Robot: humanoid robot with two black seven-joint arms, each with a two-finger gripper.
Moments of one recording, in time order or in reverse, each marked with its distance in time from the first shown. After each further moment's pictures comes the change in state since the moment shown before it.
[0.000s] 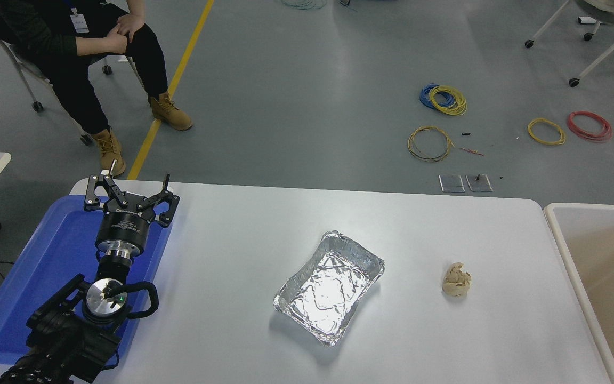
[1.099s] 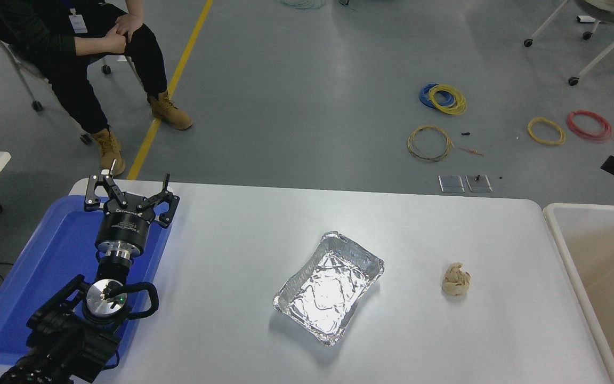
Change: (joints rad) left arm 0.000 0.000 0.000 0.000 0.000 0.000 0.000; right arm 0.829 -0.201 -0.374 0.639 -0.014 0.159 -0.002
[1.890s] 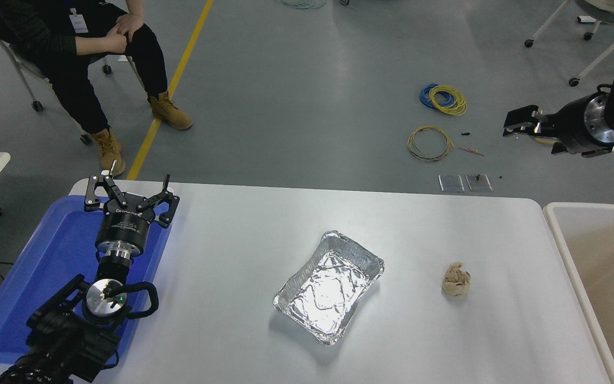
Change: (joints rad) left arm 0.000 0.000 0.000 0.000 0.000 0.000 0.000; right arm 0.464 0.090 -0.147 0.348 -0.003 0.480 -0.002
